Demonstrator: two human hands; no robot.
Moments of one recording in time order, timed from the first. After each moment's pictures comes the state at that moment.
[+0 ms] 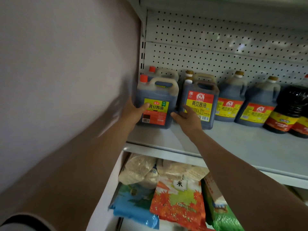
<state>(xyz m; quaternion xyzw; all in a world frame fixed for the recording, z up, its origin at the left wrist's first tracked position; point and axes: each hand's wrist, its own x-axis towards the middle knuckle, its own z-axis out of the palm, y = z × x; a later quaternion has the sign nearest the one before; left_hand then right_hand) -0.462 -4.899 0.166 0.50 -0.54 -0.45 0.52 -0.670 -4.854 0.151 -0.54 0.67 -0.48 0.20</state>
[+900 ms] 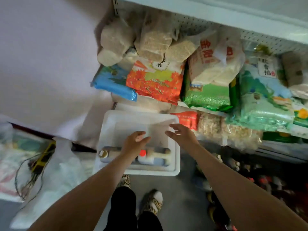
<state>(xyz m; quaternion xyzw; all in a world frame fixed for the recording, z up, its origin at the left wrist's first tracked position) -0.573 -4.469 -0.203 0.66 -0.48 -0.55 0.18 -0.800 -4.469 -0.185 -0.47 0.72 -0.19 0.47</state>
